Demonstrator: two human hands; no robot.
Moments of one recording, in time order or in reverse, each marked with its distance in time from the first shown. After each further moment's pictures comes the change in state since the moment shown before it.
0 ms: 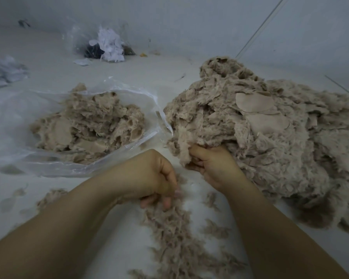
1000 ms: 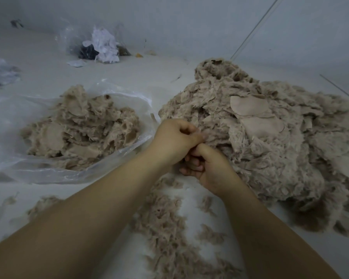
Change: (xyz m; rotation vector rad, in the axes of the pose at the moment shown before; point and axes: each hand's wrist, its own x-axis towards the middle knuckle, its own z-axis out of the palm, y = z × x) left_hand 0.077 0.049 0.018 -0.332 0.535 0.206; right_hand 0.001 -0.003 -0.006 0.088 -0.057 0.074
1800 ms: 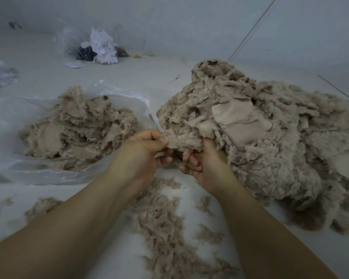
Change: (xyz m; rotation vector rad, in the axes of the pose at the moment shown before) left_hand -0.029 -0.022 -0.038 -0.551 0.006 -0.043; right_hand 0.005 0.000 0.010 0.071 0.181 0.049
